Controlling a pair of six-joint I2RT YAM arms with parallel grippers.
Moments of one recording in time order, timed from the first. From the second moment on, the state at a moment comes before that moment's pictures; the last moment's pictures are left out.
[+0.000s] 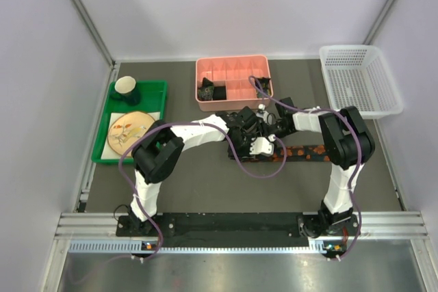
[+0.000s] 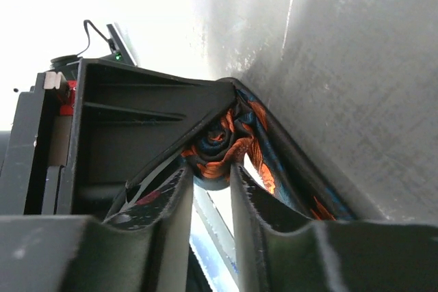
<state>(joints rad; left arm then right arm) -0.86 2.01 1.42 -0.69 0.30 0.84 0.33 1.93 1.03 -0.37 -1.01 0.31</state>
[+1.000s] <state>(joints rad) -0.68 1.60 0.93 -0.15 0.56 0.50 0.35 1.92 1.06 -0.47 -0.80 0.18</state>
